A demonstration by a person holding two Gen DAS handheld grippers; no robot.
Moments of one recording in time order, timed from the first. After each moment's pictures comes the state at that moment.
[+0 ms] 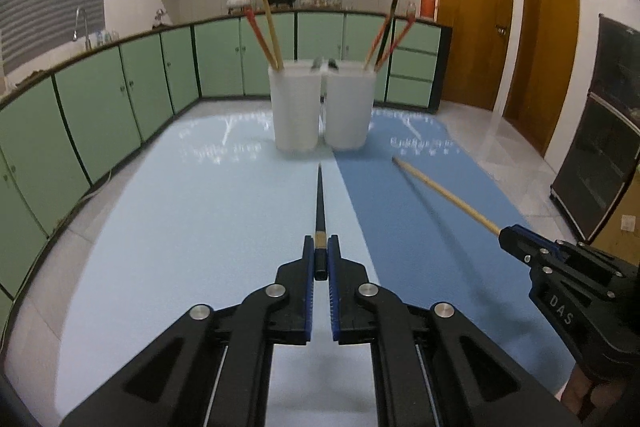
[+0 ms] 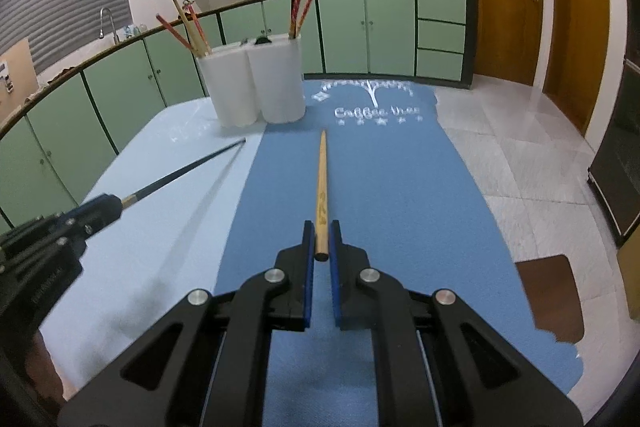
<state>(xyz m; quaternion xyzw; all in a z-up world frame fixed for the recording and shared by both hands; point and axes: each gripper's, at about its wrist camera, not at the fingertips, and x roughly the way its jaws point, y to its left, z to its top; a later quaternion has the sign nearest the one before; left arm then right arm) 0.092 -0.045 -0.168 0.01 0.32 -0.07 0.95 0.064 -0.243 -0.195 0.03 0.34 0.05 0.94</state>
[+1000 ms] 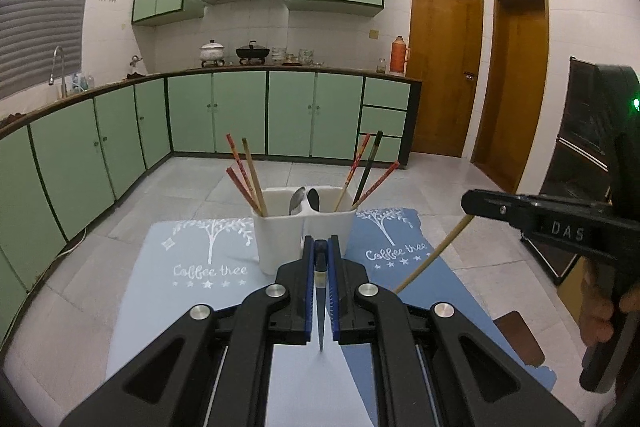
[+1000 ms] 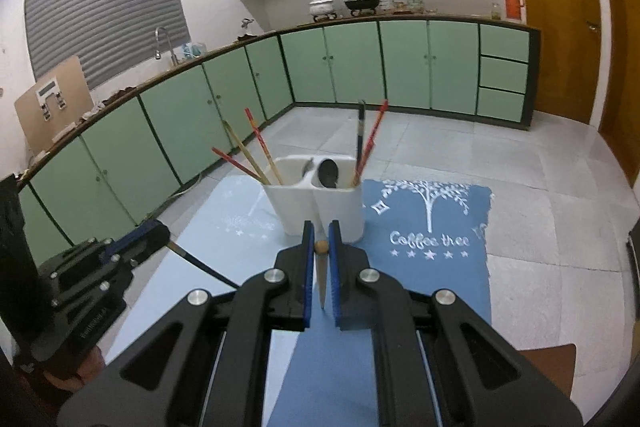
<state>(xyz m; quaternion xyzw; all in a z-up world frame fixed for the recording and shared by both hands) 0.145 -0.033 -0.059 0.00 0.24 -0.13 0.96 0.159 -0.239 -0.041 0.03 0.32 0.17 0.93</state>
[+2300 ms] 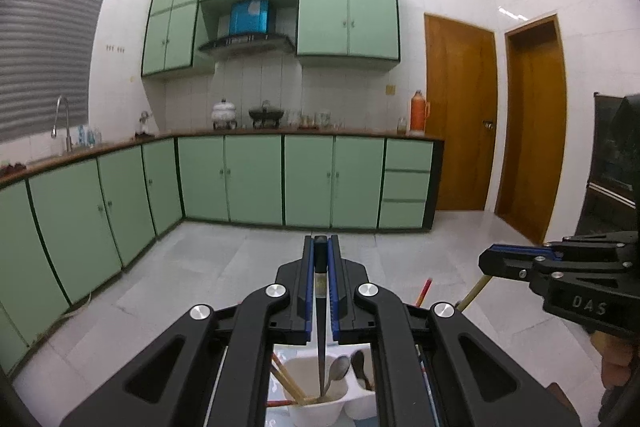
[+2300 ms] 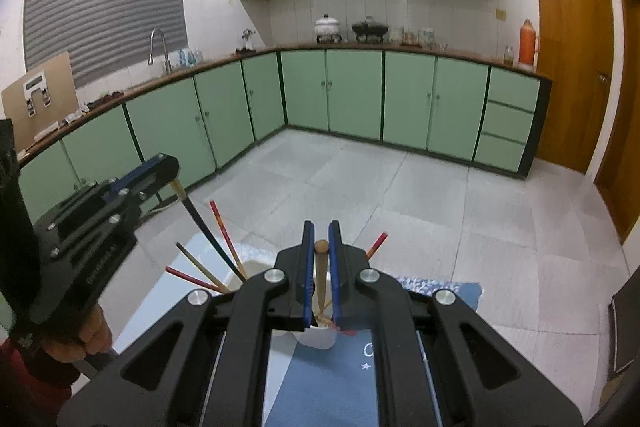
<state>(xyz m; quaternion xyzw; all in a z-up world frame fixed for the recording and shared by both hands) 0.305 -0.033 -0.001 0.00 0.14 -0.10 0.98 0.303 -0.217 0.003 -0.01 0.30 0.16 0.94</state>
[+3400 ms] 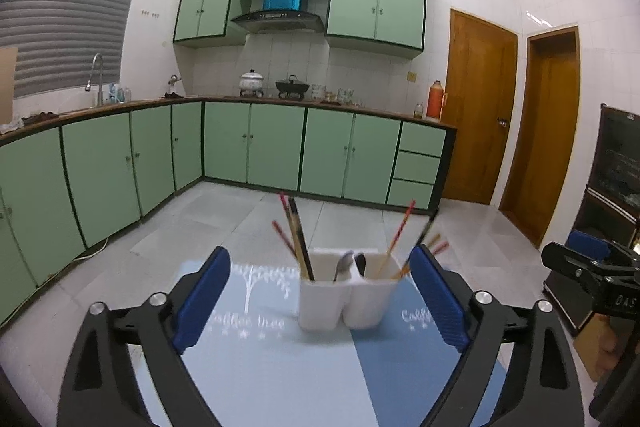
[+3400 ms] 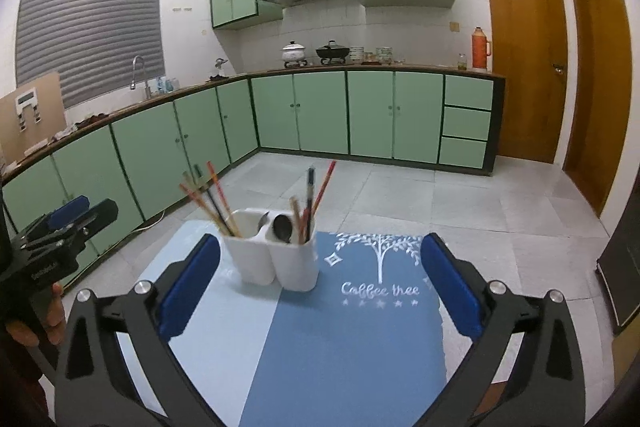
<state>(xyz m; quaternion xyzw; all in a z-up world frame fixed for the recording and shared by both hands) 0.167 0.007 -0.024 -0.04 0.18 -0.06 0.98 0.141 -0.256 -0.029 0.01 0.23 0.10 0.97</state>
